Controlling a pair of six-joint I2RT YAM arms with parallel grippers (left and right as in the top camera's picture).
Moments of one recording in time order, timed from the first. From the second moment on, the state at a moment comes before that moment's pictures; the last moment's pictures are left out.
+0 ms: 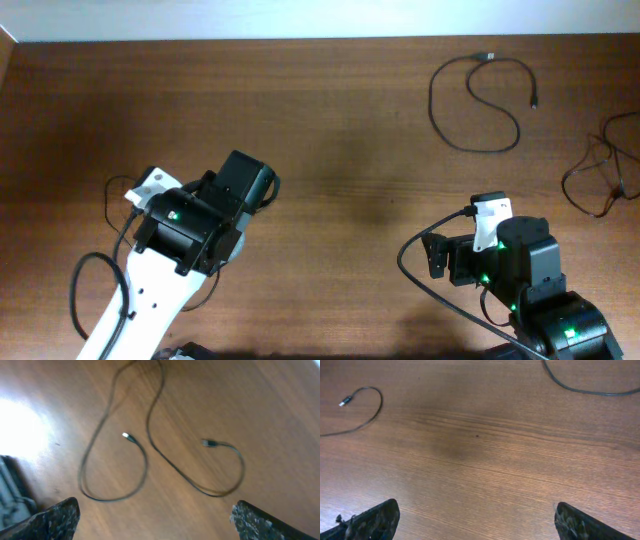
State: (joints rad) left arm -0.48 1.23 1.33 -1.50 -0.62 -1.45; right arm 0.30 0.68 0.71 -0.80 -0.07 0.21
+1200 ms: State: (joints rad) left arm 0.15 1.69 0.85 -0.53 -0.18 -1.15; right arm 0.30 0.68 0.71 -0.79 -0.10 0.28
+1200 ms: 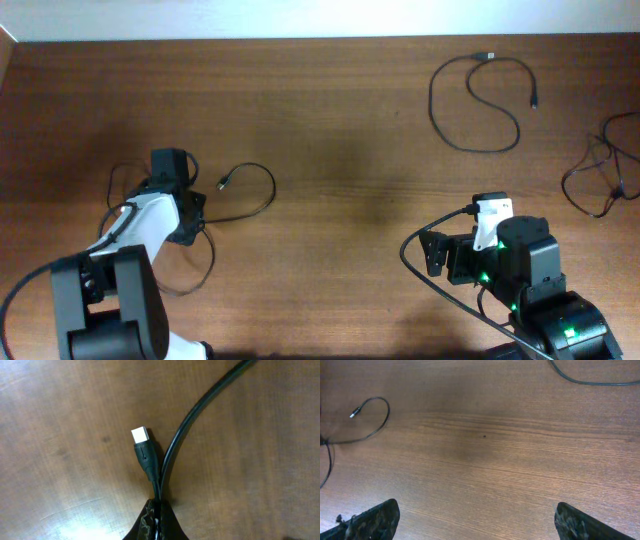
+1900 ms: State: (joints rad) left arm -0.56 1.76 1.28 -0.29 0.09 -0.64; right arm 0.30 0.68 0.71 -0.79 -0.10 0.28
